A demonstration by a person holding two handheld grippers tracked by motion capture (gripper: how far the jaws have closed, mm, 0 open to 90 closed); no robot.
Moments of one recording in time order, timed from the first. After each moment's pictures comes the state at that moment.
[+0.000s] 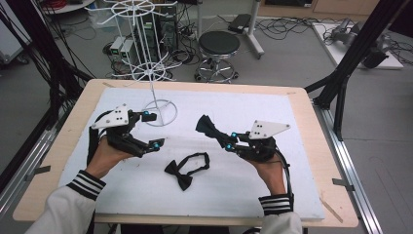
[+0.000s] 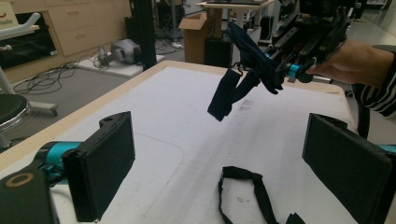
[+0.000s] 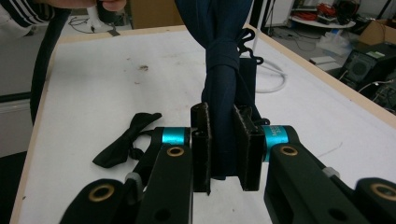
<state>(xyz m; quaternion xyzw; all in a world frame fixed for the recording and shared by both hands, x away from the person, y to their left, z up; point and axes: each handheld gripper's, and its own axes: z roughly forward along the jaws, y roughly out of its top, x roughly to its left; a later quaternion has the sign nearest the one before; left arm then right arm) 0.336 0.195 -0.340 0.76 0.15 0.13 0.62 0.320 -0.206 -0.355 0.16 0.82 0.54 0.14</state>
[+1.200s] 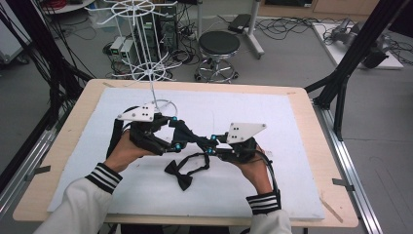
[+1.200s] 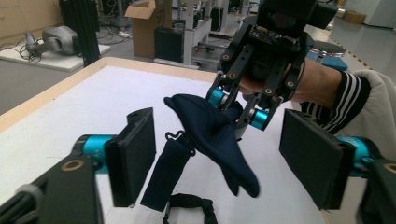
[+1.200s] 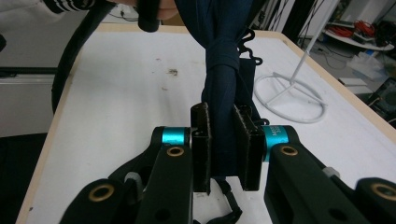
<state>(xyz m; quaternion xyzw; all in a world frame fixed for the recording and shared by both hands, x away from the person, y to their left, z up) 0.344 0.140 -0.329 0.78 0.10 0.03 0.61 0.319 -0.157 -0.350 0.07 0.84 0.53 0.13</state>
